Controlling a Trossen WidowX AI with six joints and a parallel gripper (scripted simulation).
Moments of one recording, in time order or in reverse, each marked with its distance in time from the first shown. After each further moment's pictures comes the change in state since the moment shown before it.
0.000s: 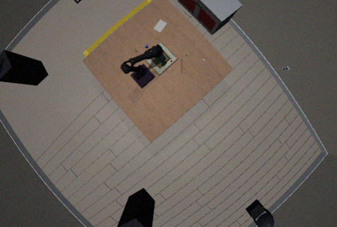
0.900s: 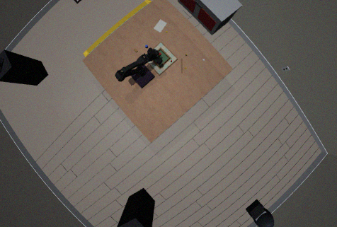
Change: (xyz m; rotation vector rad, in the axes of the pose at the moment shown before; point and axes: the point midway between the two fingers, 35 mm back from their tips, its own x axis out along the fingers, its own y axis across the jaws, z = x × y) arm -0.044 -0.002 -0.010 0.010 -0.286 0.005
